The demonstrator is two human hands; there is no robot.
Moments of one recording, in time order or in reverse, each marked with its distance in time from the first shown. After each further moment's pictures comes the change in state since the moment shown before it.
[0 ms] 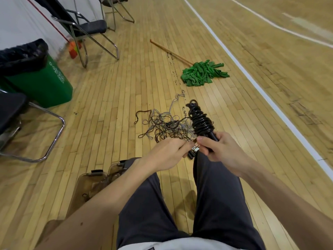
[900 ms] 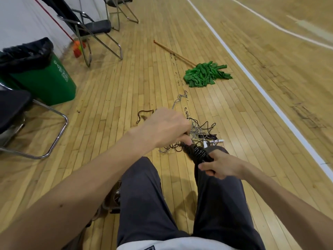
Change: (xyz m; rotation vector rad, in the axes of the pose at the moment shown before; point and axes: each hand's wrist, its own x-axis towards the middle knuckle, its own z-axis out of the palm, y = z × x) left_hand 0.009 0.040 -0.077 0.914 -0.039 0.334; right_hand 0.015 0.044 -0.015 -0.392 -0.241 0.490
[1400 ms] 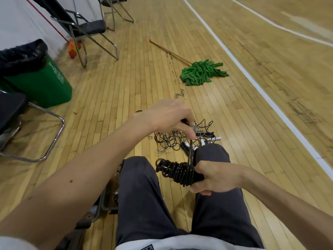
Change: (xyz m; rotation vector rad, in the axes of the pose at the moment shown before) left_hand 0.032 -0.014 -0.003 -0.266 0.004 0.079; right_hand -0.048 -0.029 0.024 -0.465 -0.253 -0.195
